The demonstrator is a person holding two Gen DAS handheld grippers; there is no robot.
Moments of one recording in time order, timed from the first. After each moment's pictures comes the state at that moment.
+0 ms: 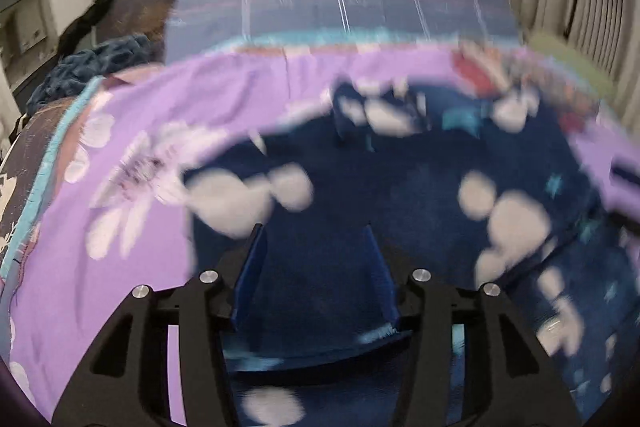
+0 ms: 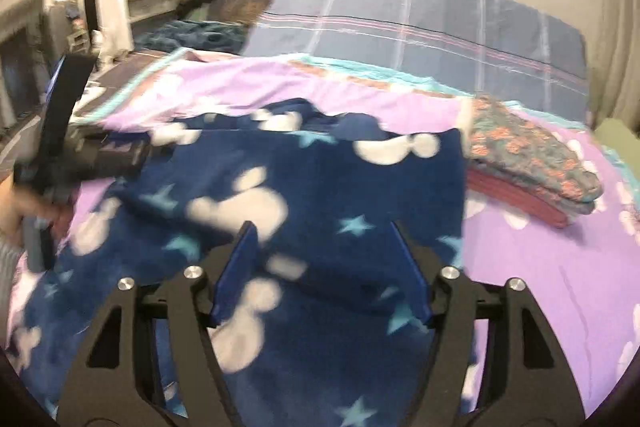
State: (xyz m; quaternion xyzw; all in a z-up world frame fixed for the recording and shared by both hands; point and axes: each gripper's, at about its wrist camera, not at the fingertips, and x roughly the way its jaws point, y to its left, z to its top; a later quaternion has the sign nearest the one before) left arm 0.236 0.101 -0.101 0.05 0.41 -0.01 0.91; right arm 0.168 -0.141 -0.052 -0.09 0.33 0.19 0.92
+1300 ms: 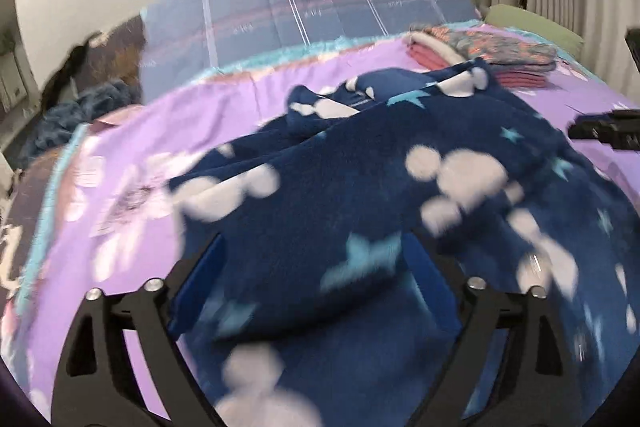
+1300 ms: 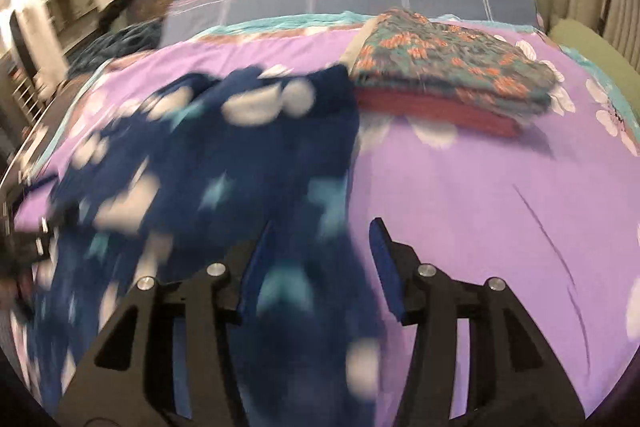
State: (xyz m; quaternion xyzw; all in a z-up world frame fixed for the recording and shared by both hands) left arm 0.164 0.090 -0.077 0.11 0.35 -0.06 0.93; right arm 0.189 -0.246 -0.080 0.00 0.42 0.12 0.90
